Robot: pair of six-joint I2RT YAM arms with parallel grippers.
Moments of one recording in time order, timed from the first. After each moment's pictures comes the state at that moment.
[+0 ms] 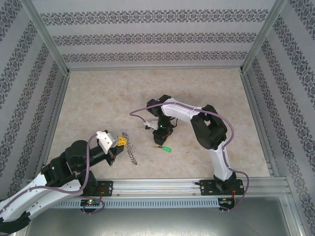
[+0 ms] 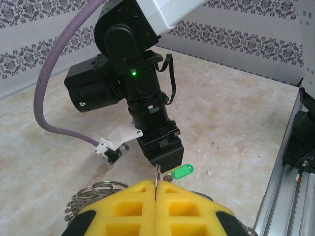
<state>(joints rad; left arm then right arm) -0.93 0.34 0.62 -0.55 -0.04 -0.01 0.73 2.13 1.61 -1.28 -0.30 -0.28</state>
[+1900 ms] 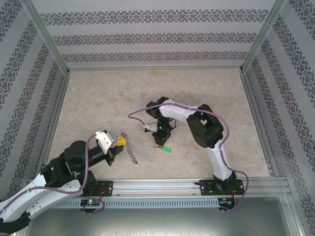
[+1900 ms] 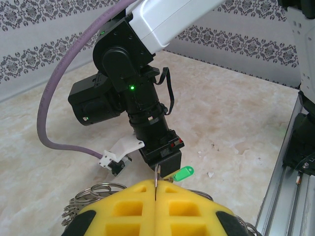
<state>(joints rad) -0.93 0.33 0.62 -0.55 -0.05 -0.01 0.73 2.18 1.61 -1.28 -0.34 -0.32</state>
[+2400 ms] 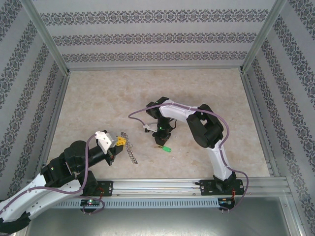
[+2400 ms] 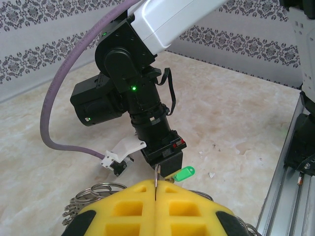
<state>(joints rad) -0.93 0.33 0.62 -0.55 -0.05 -0.01 0.73 2.18 1.61 -1.28 -0.34 -0.33</state>
